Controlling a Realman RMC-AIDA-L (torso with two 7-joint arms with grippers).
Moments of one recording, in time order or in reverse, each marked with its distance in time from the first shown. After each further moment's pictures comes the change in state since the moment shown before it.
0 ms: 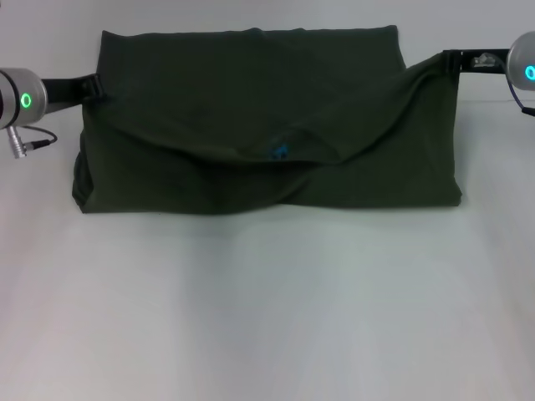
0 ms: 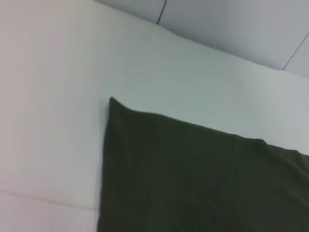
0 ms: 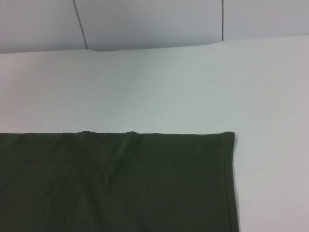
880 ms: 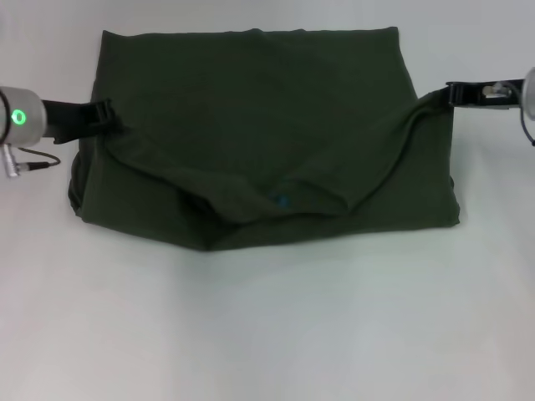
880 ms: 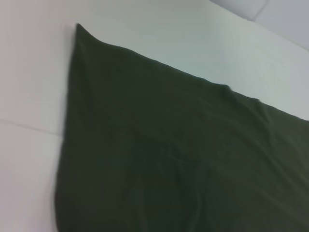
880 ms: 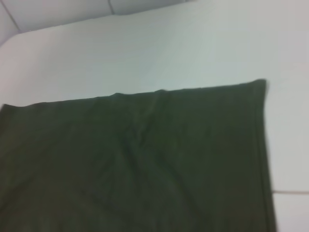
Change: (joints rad) left arm 0.014 0.030 -0.051 0.002 0.000 0.243 -0.016; right arm -0.058 -0.007 0.092 -0.045 0.049 -0.240 -0.044
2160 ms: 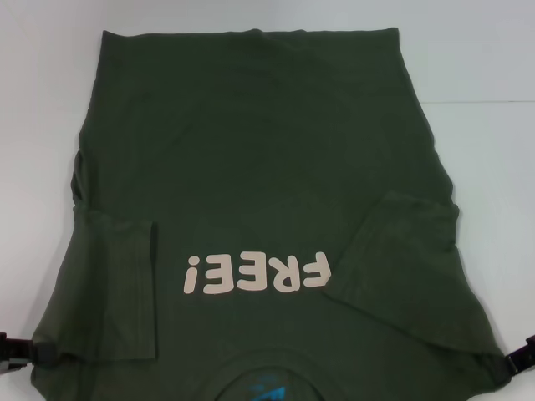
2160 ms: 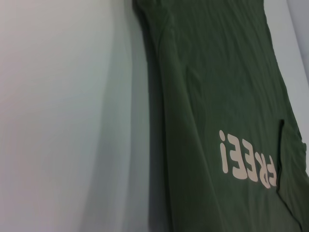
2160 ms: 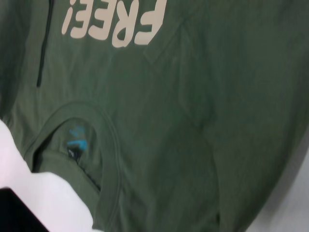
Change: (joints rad) left arm 0.504 -0.039 -0.339 0.275 -0.002 0.898 0.306; right arm -0.247 -0.095 0.033 -0.033 -0.146 -0.963 -0.088
